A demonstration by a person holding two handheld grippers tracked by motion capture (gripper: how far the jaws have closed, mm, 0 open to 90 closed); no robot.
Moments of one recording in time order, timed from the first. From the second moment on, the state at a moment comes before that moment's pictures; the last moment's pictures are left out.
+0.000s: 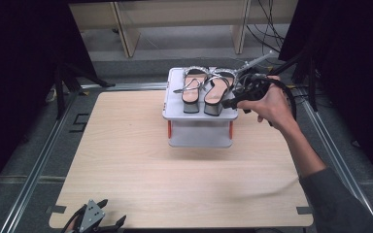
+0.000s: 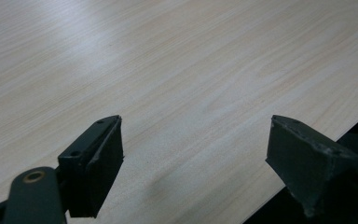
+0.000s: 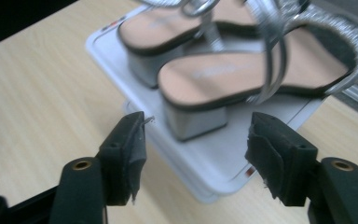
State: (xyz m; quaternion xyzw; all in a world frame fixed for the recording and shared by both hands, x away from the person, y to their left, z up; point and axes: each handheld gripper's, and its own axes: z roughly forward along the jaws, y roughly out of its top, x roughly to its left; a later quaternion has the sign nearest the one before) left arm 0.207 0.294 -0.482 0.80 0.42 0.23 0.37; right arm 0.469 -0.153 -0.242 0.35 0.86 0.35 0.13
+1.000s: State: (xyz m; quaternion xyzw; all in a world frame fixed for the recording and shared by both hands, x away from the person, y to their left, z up) left arm 0.208 0.296 -0.482 0.80 0.41 0.24 0.36; right arm 0.358 -0.173 -0.363 0.33 0.87 0.36 0.06
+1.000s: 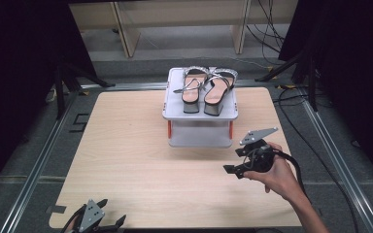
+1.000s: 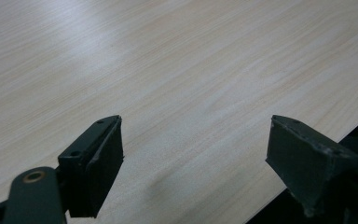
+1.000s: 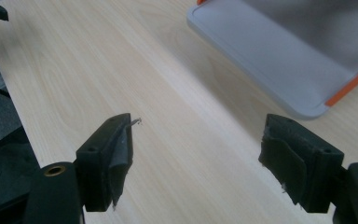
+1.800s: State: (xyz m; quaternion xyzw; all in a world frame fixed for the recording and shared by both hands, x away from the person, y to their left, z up) left arm 0.208 0.296 -0.482 0.80 0.41 0.24 0.37; right arm 0.327 -0.198 -0.439 0.35 0.86 0.37 0.07
